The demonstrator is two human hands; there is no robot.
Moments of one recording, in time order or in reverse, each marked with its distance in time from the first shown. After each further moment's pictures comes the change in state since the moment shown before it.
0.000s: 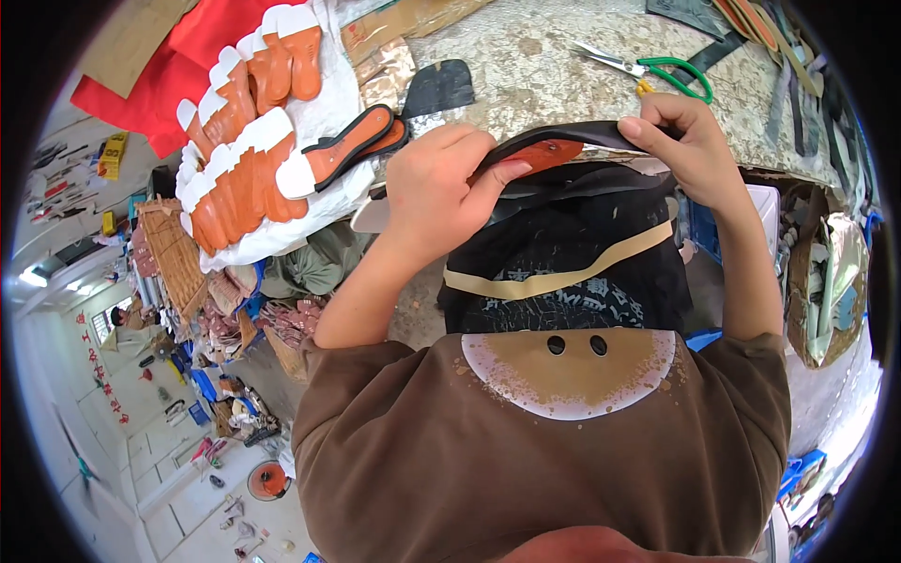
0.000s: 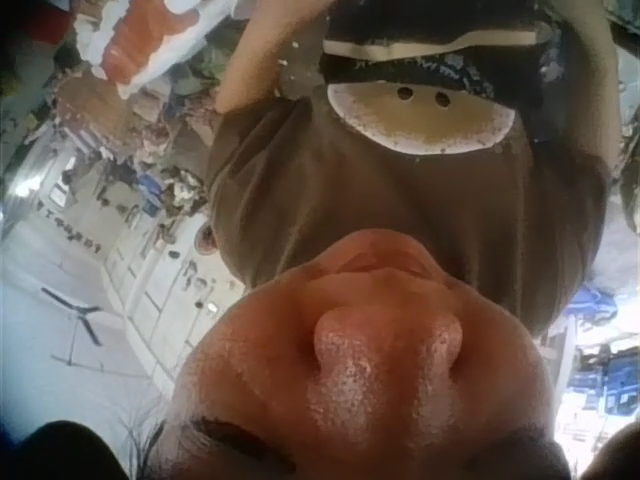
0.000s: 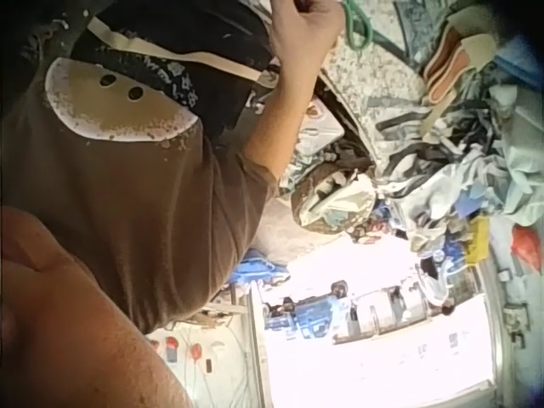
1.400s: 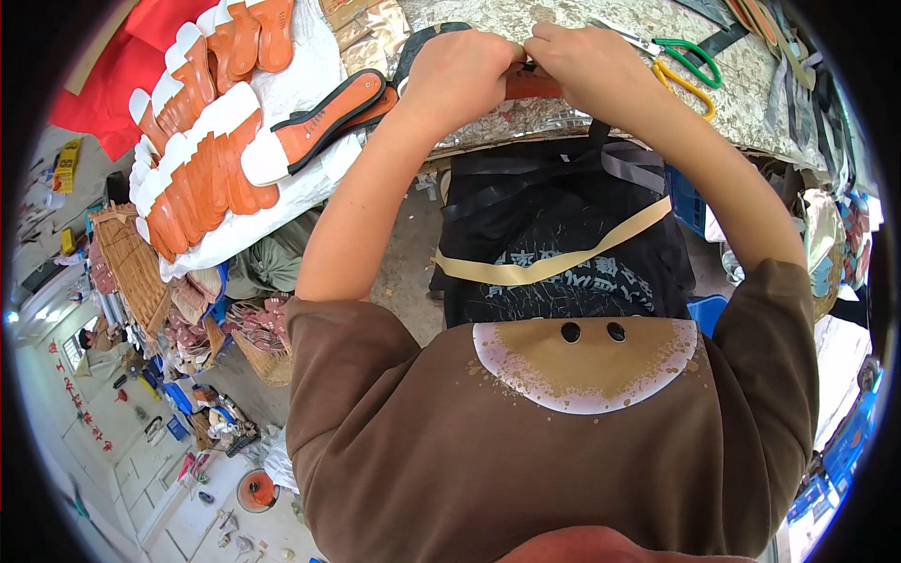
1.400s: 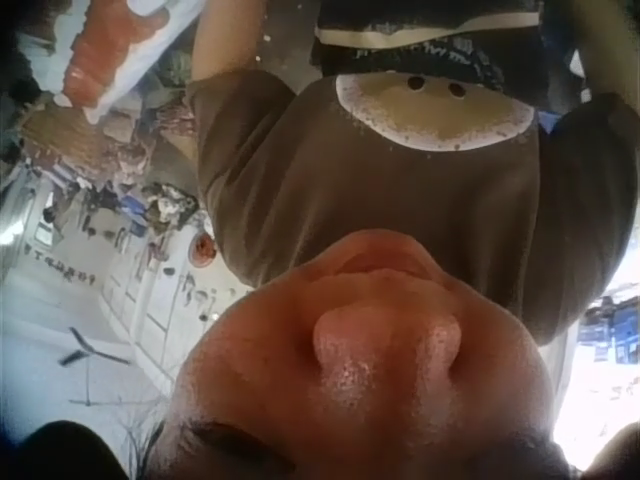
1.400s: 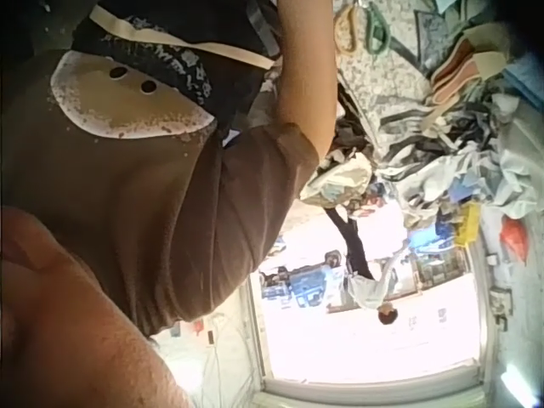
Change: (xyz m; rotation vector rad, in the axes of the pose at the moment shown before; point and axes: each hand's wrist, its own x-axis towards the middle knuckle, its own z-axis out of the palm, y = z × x) left_hand 0.045 -0.085 0.052 0.240 -0.290 0.052; right_hand 0.084 0.010 0.077 -1.236 -0.145 -0.404
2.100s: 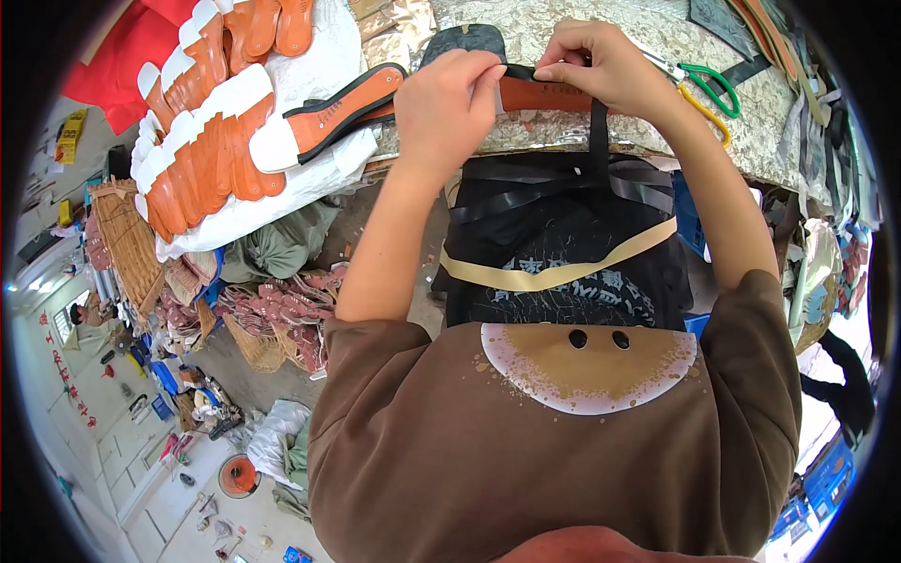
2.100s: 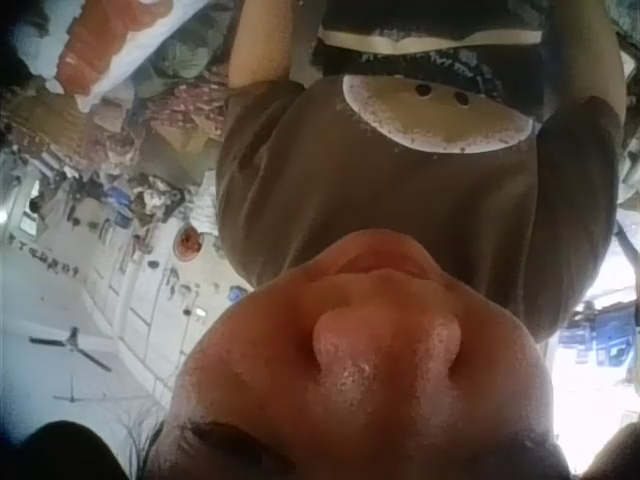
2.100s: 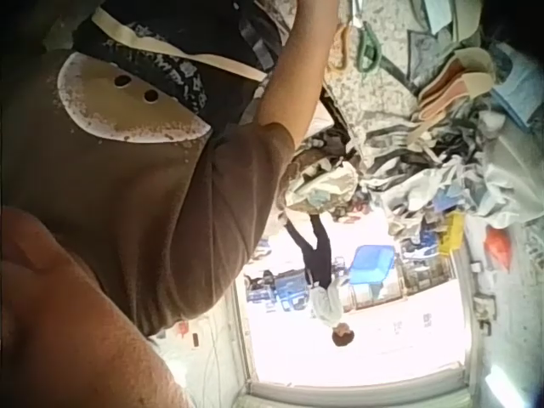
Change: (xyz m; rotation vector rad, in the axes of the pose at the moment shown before) left_hand -0.050 -0.006 0.006 -0.303 0.557 -0.201; right_hand 0.026 0.015 0.017 1.038 -0.024 0.099
